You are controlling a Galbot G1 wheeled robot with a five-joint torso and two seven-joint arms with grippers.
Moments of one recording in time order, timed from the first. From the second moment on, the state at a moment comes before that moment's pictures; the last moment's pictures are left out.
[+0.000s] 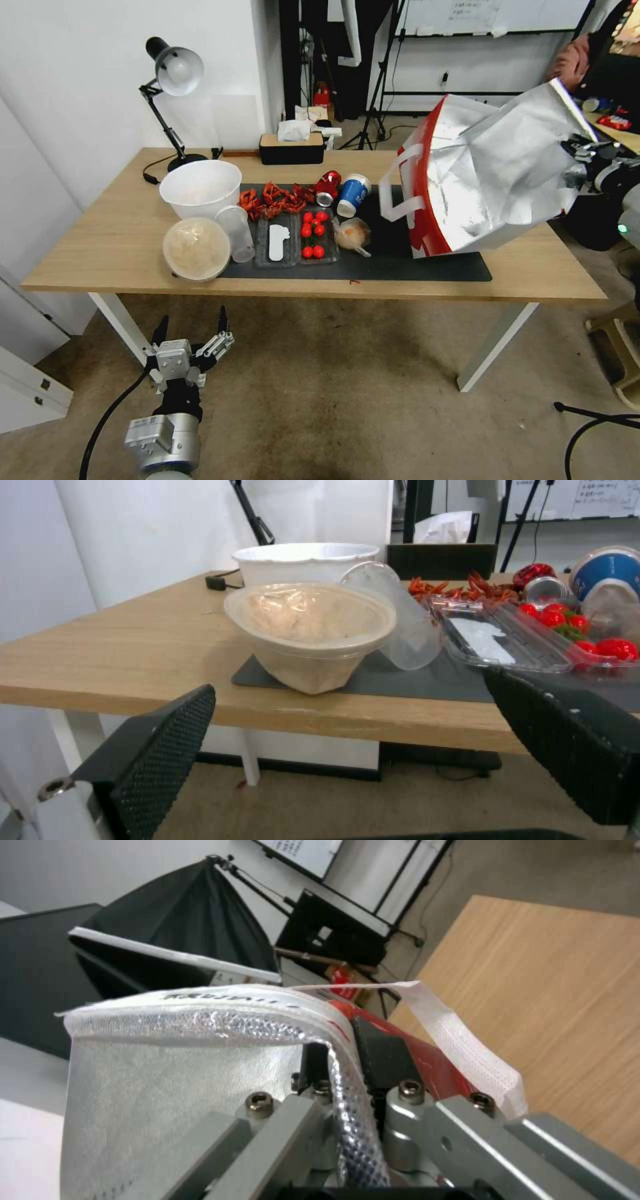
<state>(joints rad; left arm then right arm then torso) 1.83 -1.29 -0.40 -2.26 -0.17 -0.10 -0.41 -0.96 0.61 0.77 1.90 2.08 -0.14 0.63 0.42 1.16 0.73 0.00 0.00</state>
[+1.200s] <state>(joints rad) 1.83 -1.30 -0.40 -2.25 -0.16 -0.10 -0.41 -0.78 0.59 0.61 1.79 2.06 -0.22 0.86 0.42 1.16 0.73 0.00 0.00</state>
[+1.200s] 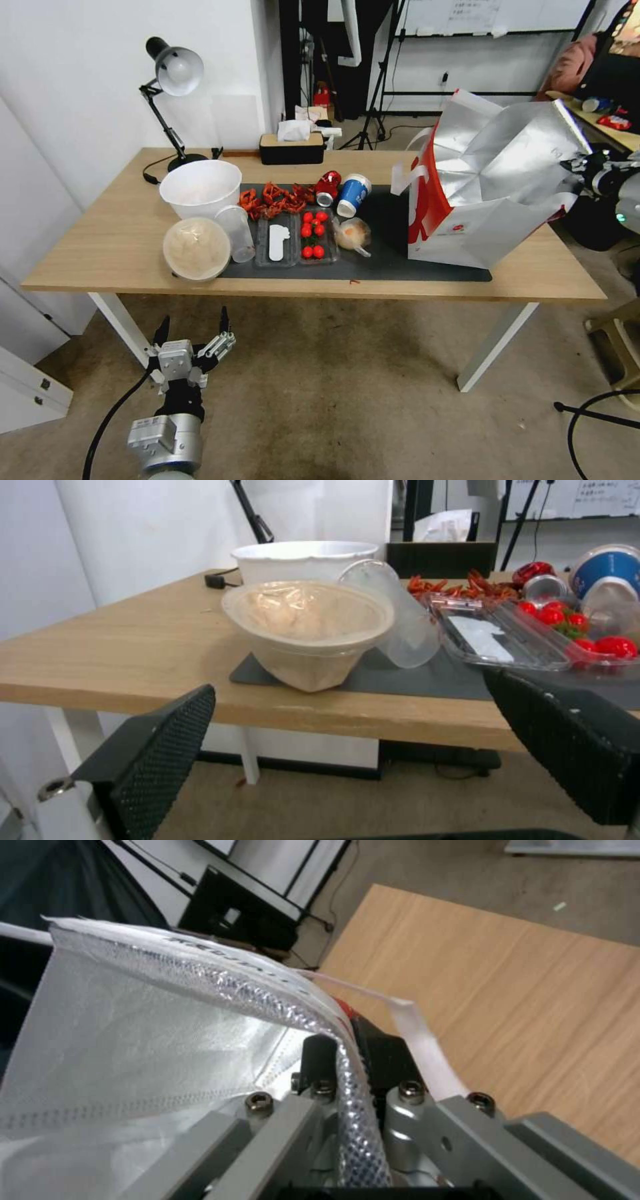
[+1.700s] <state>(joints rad) 1.84 -1.30 -0.40 -2.25 -0.16 -0.10 -0.41 -0.78 0.60 0.59 1.77 2.00 -0.24 0.82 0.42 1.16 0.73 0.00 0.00</state>
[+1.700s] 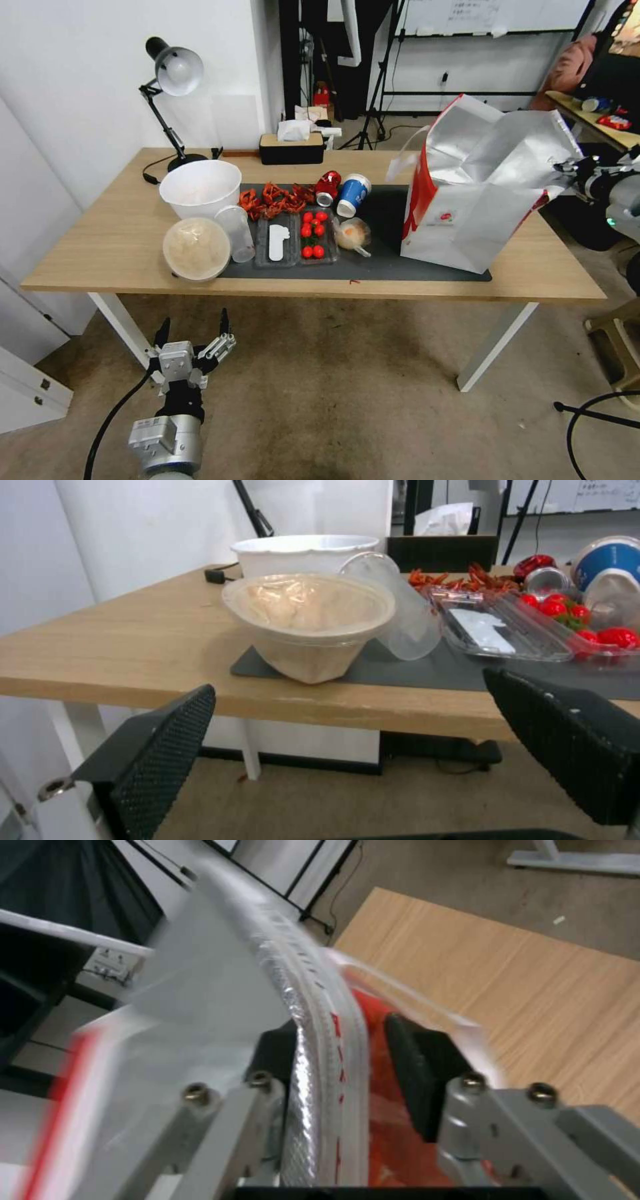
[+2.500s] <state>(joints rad) 1.85 -1.31 -0.41 -2.28 -0.16 -0.11 -0.41 -0.90 0.54 0.64 1.92 1.74 -0.20 0.65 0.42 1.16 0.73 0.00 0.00</state>
